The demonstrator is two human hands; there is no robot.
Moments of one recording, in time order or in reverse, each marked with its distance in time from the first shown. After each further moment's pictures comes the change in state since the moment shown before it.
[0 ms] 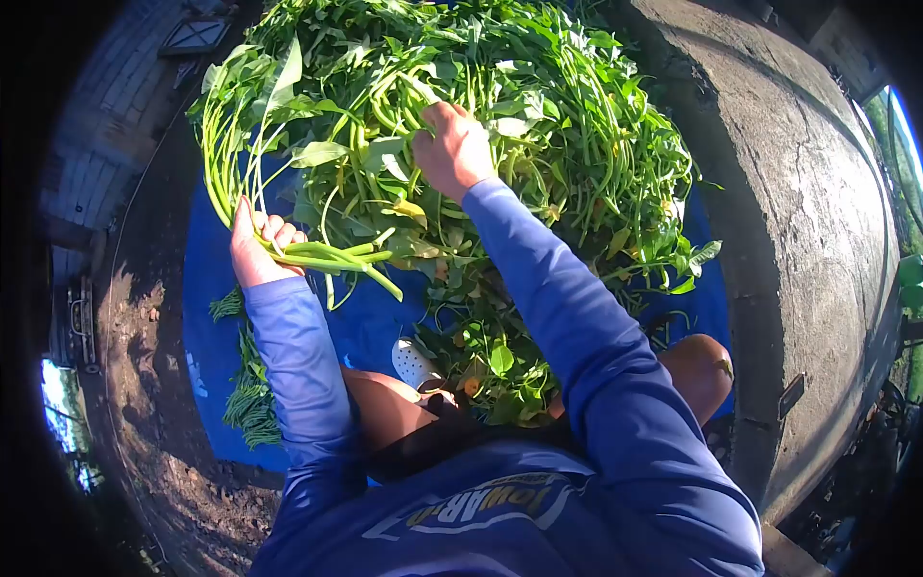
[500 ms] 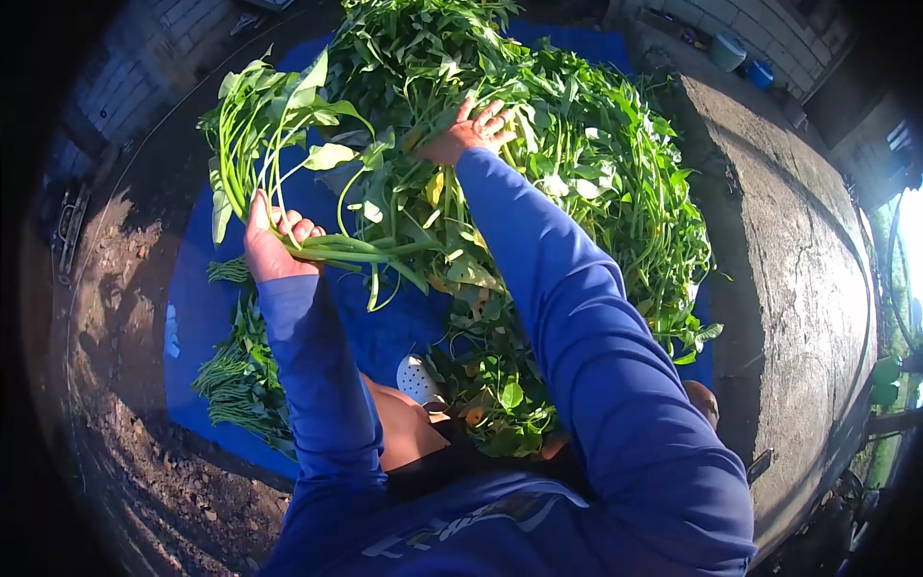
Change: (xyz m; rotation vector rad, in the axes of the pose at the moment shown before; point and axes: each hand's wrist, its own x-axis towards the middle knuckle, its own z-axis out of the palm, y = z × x) left_hand 0.012 0.060 -0.071 -0.260 0.027 0.076; right_hand 0.091 -0.095 0.129 -0.627 -0.526 0.367
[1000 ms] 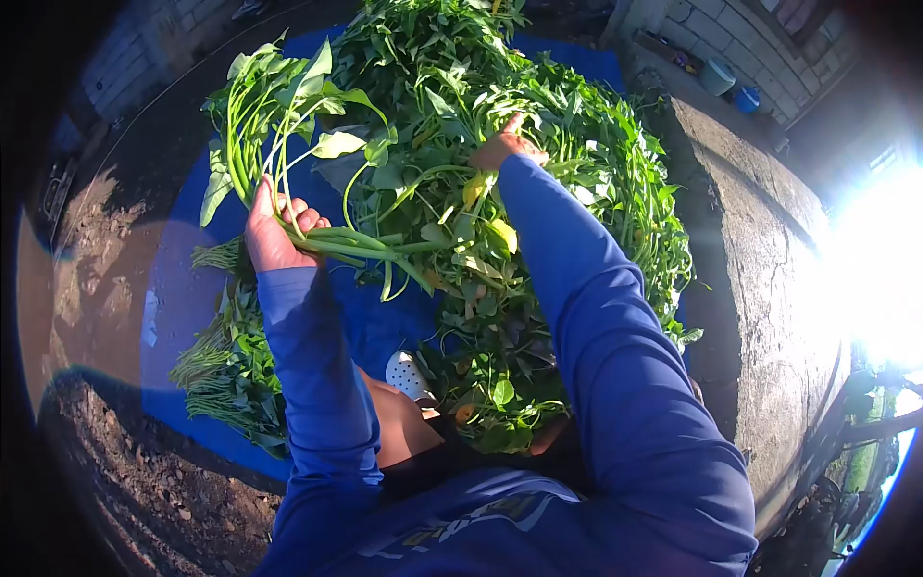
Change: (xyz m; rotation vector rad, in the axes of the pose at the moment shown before) left_hand -0.005 0.020 -0.025 -0.048 -0.006 -0.008; right_hand 0.019 0.041 -0.002 -0.117 -0.165 0.161
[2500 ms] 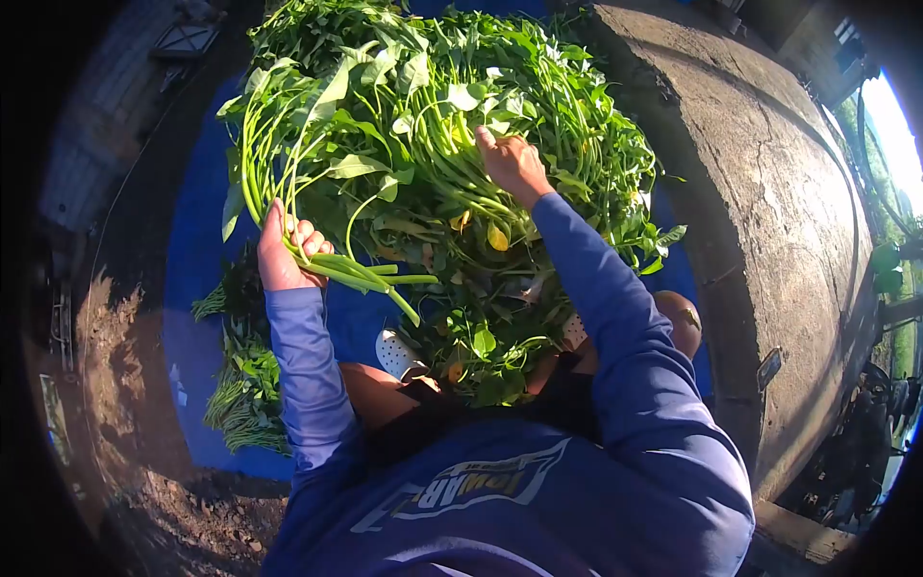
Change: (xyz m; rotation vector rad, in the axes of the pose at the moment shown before) left_hand -0.063 -0.099 0.030 0.243 -0.220 -0.273; right_hand -0.089 0.237 0.044 0.674 0.226 -0.141
